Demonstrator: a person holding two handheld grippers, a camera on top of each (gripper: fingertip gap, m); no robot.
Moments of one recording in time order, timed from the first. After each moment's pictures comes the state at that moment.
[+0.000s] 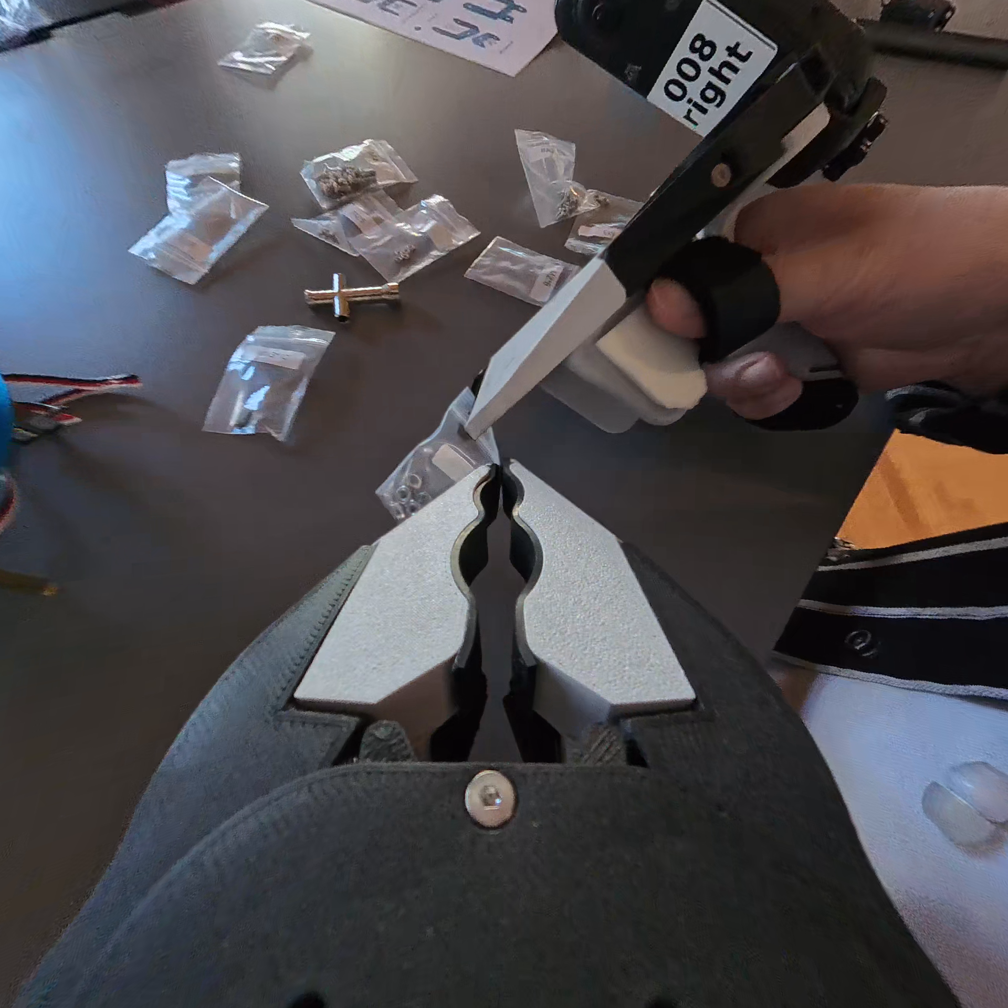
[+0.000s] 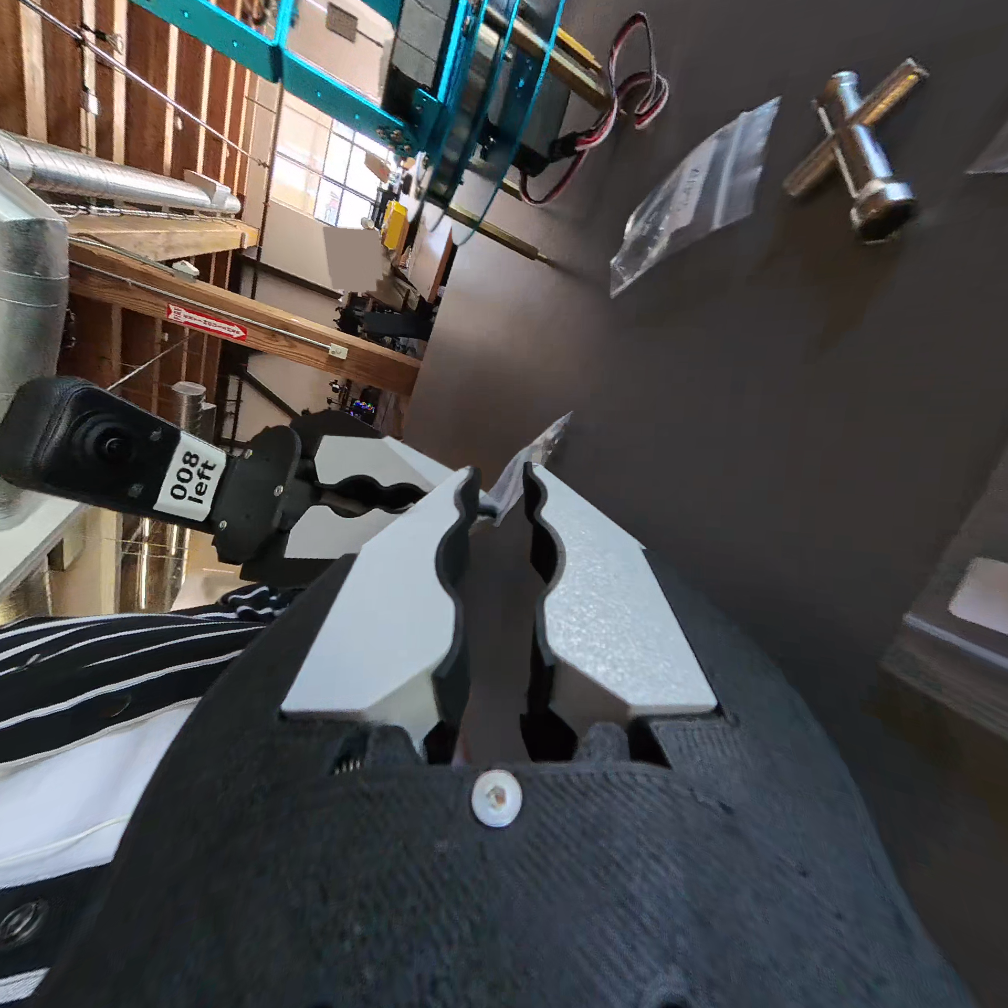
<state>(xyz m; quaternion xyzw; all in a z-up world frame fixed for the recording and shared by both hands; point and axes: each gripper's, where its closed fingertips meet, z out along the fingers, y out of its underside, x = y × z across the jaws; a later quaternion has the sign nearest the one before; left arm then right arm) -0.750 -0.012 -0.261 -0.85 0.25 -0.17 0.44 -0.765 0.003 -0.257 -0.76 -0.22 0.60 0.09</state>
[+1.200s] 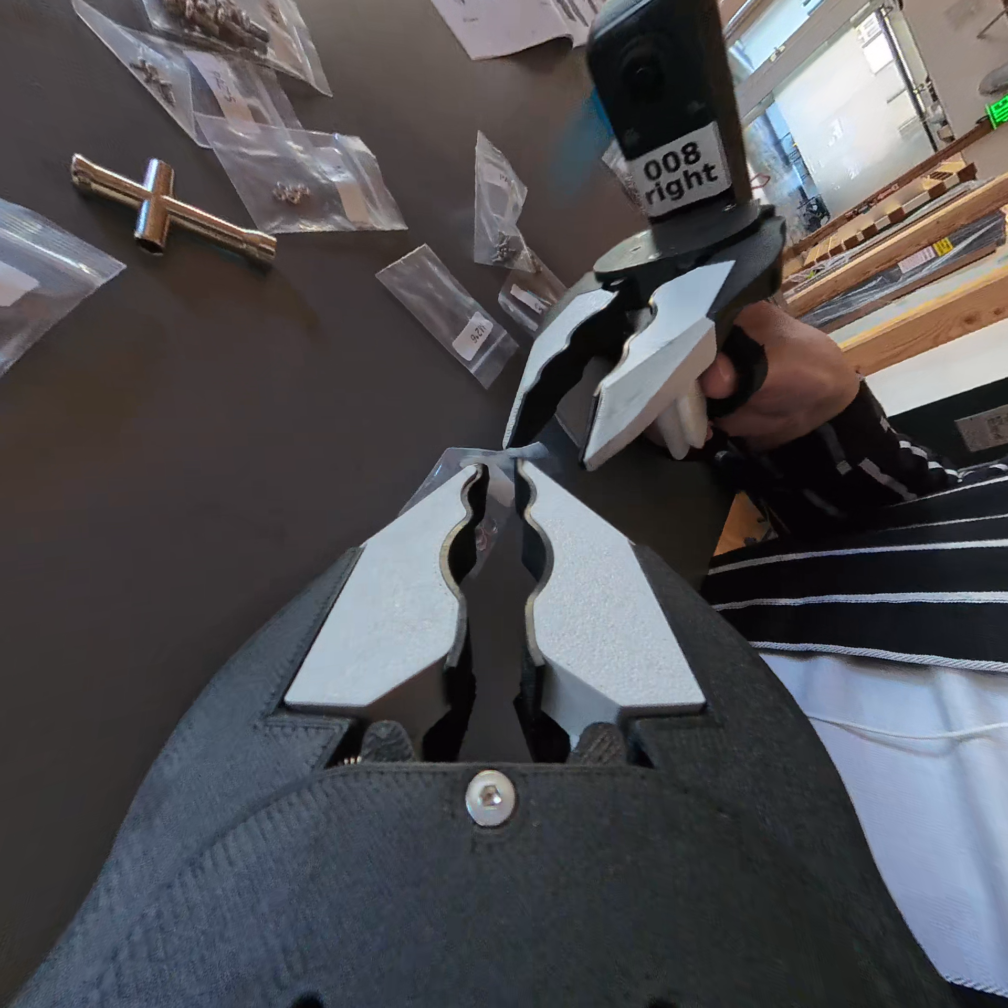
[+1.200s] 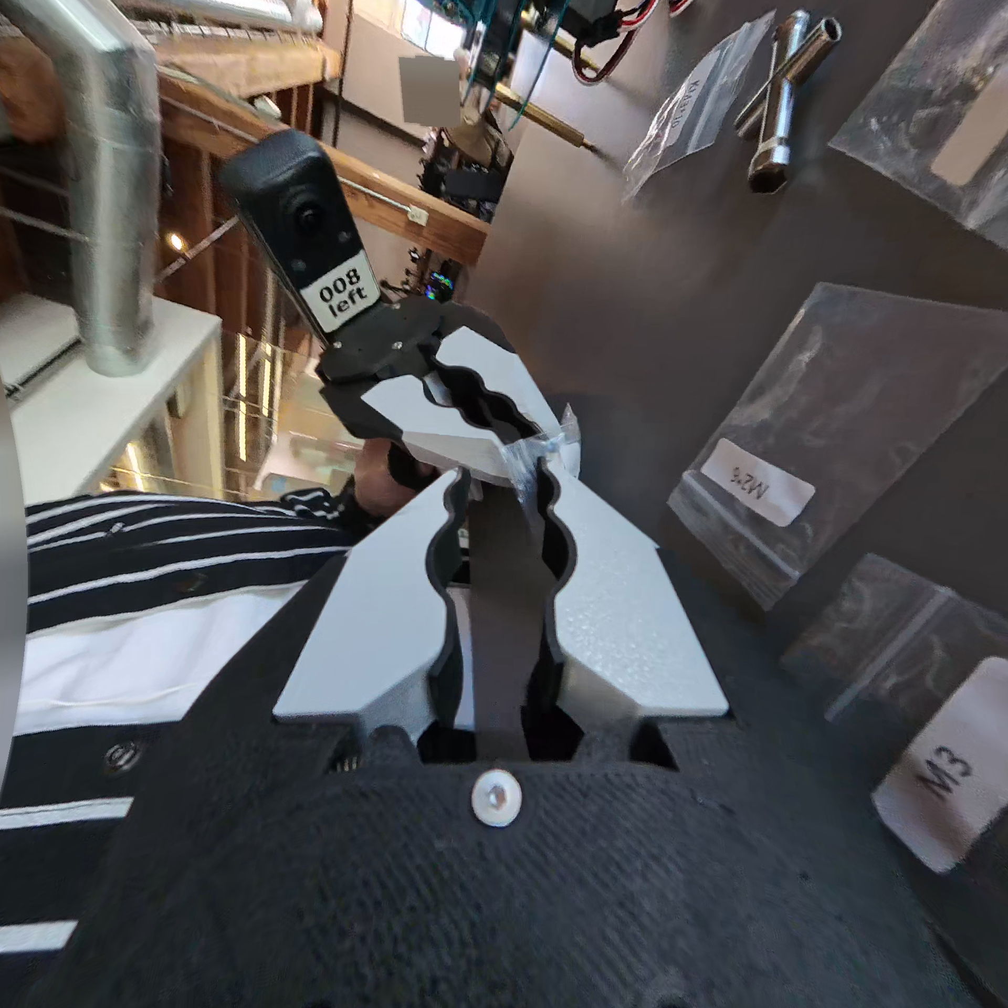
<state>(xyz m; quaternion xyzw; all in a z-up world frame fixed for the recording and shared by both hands) -0.687 0.018 -0.274 -0.85 0.09 -0.40 0.34 -0.697 0.012 -0.255 -0.70 -0.31 0.64 -0.02</state>
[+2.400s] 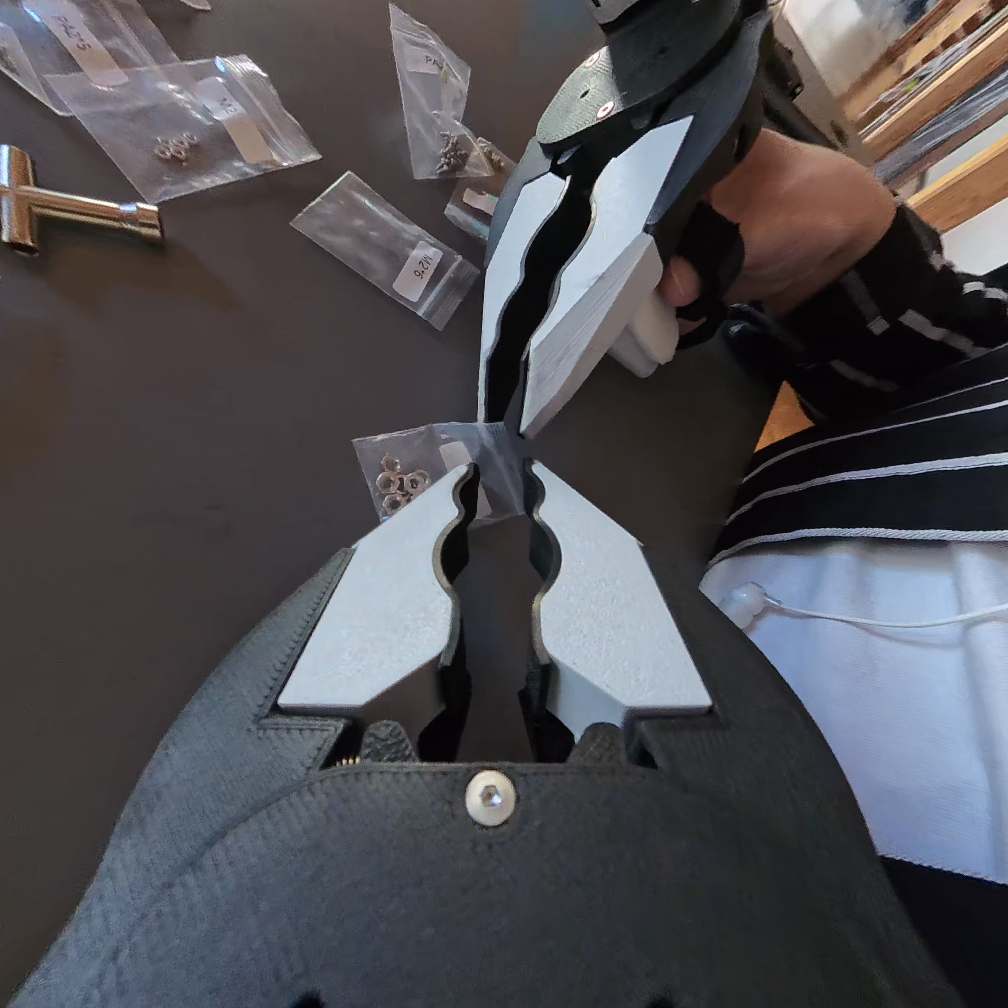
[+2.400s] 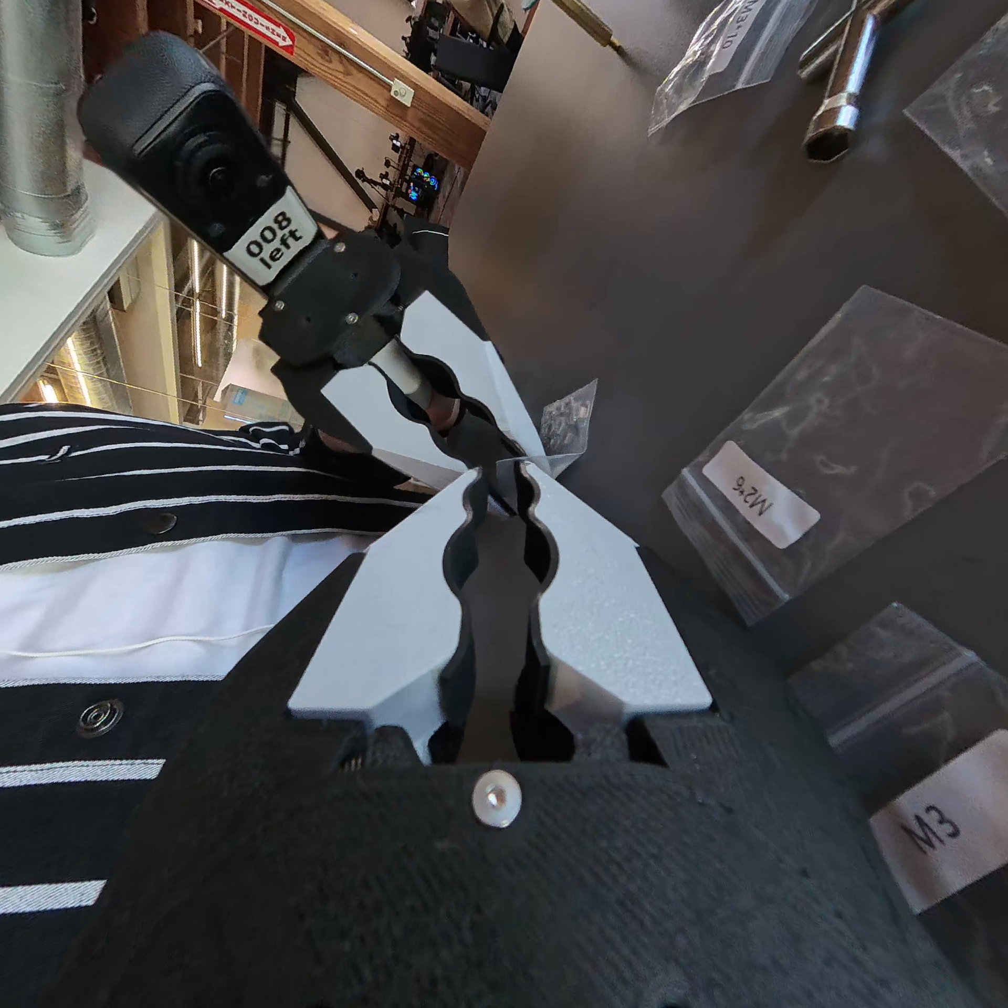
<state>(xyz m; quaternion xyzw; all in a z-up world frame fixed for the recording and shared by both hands) -0.675 -0.004 -0.282 -0.87 0.19 -0.34 0.31 -0.691 0.002 -0.264 -0.69 -0.39 0.61 -0.04</state>
